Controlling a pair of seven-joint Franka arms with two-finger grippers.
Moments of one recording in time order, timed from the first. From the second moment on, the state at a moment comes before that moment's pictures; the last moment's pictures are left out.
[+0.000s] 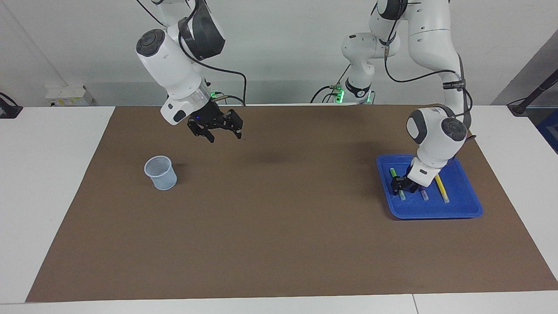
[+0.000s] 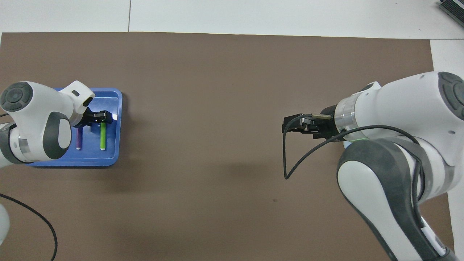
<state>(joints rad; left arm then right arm) 0.01 0.32 -0.02 -2.02 -0.02 2.38 -0.03 0.30 -0.01 -0.03 -1.91 0.38 1.99 0.29</state>
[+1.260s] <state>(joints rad) 0.01 0.31 -0.02 -2.00 -0.03 2.29 -0.04 0.35 0.01 -0.03 -1.93 0.43 2.03 0.39</state>
